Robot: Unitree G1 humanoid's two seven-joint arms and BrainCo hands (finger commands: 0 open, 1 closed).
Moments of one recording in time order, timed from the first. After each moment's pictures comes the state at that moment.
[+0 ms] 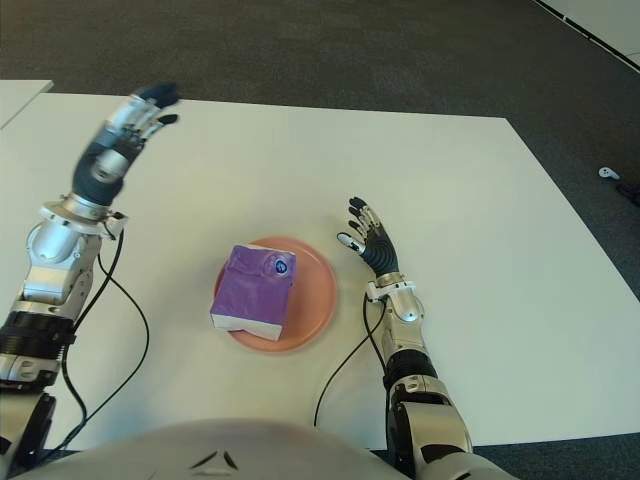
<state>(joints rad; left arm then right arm) -0.24 0.43 0.07 0.20 -0.41 -0.56 -0.29 -0.25 -0.15 -0.10 0.82 0.13 -0.68 0.35</state>
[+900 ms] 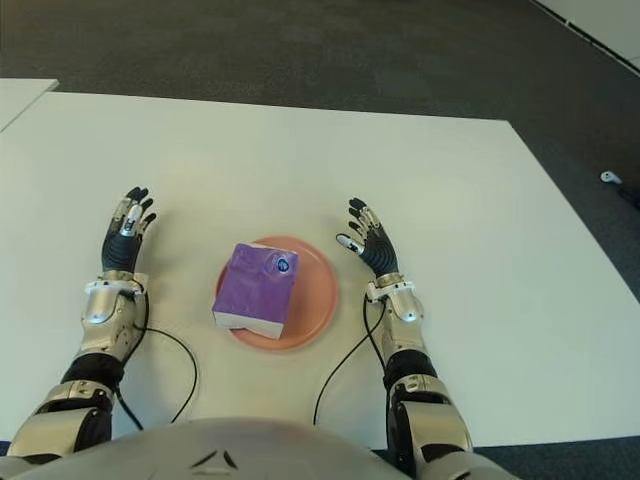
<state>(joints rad) -0.17 0.19 0.21 0.77 -0.19 -0.65 -0.11 -0.24 -0.15 -0.10 0.83 0.13 -0.68 0.35</state>
